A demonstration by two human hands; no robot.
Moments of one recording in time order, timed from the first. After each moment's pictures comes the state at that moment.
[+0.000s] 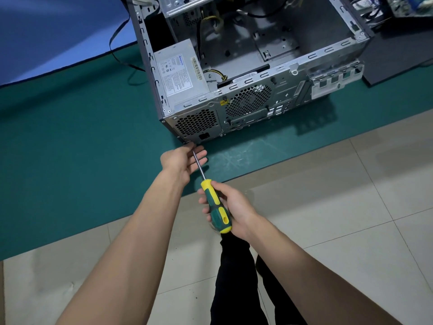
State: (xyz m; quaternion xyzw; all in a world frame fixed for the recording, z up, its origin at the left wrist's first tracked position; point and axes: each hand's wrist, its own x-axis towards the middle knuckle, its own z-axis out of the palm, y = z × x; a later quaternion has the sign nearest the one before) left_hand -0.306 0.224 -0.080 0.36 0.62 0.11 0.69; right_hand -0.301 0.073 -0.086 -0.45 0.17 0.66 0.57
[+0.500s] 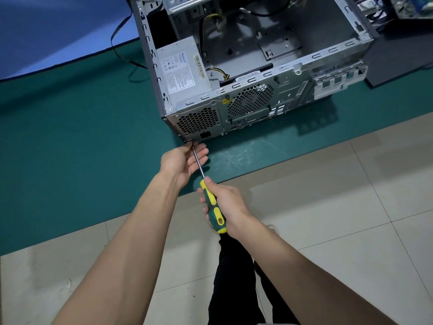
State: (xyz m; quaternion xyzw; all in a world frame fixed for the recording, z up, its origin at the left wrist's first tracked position) left_hand -0.313 0.223 -0.075 0.32 0.58 0.10 0.75; right_hand -0.309 0.089 -0.079 -0.55 0.18 0.59 0.56
